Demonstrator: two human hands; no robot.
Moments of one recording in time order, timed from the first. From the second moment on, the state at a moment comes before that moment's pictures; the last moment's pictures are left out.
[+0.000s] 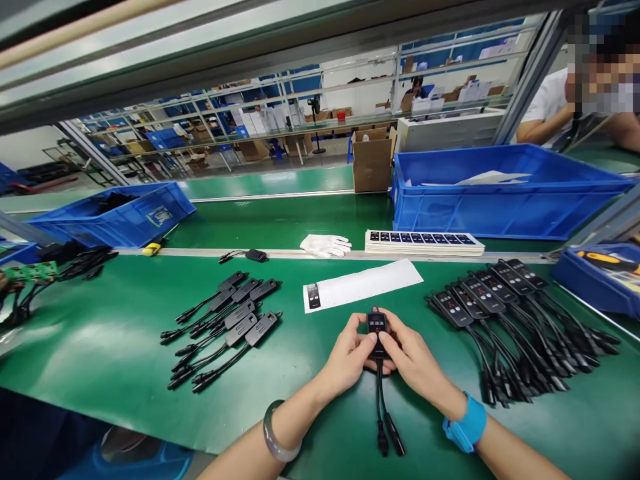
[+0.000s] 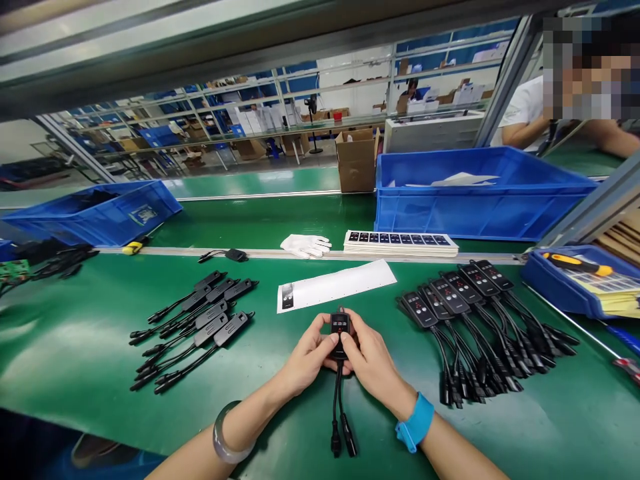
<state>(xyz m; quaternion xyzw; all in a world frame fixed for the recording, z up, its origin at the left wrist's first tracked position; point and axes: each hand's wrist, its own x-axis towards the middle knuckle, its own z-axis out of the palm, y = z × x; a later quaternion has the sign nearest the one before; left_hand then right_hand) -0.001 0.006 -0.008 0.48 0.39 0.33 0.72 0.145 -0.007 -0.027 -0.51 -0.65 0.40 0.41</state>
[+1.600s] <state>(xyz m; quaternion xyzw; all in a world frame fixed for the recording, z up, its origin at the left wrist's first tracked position) -0.068 0.054 0.018 0.75 0.63 0.21 0.07 0.119 0.048 0.013 -0.48 -0.65 0.29 0.52</state>
